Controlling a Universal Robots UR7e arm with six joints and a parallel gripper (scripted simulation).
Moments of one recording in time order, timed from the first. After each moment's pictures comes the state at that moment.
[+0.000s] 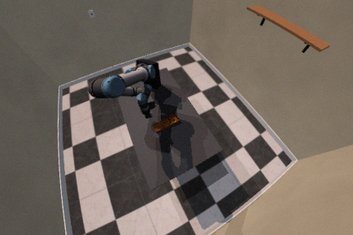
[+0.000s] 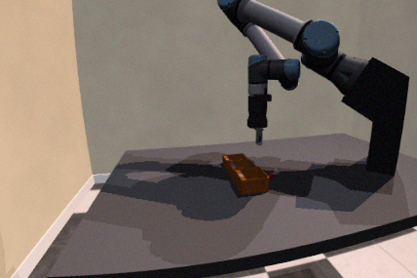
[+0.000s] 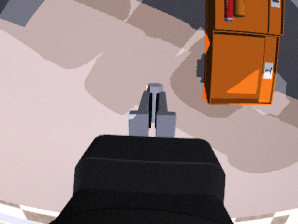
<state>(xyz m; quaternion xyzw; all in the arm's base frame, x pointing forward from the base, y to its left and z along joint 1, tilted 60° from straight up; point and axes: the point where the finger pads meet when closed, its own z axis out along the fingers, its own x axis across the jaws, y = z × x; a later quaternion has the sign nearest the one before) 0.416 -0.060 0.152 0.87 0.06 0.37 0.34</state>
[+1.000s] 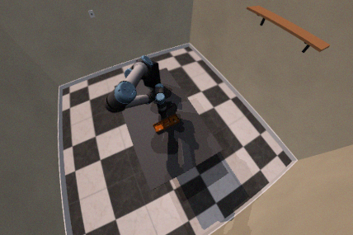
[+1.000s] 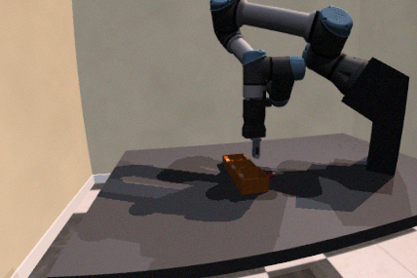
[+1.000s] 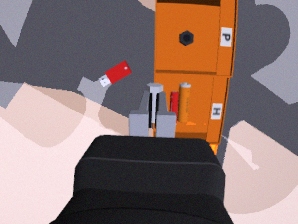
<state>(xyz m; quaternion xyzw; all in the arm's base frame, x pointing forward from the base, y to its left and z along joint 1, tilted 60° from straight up) 0.477 0.063 0.103 0.86 0.08 0.36 0.34</state>
